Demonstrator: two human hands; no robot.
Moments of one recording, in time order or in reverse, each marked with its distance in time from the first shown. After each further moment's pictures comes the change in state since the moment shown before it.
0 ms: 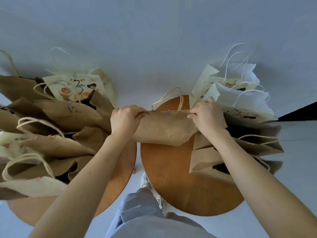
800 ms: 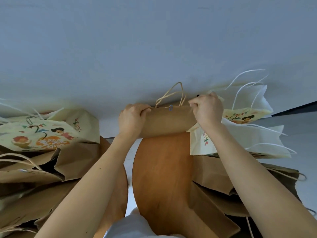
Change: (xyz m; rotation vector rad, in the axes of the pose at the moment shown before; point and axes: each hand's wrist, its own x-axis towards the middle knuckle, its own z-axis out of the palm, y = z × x) left_hand 0.182 -0.018 0.105 -0.140 -0.247 -0.178; right_hand 0.188 0.016 0.016 -0.019 0.043 0.165
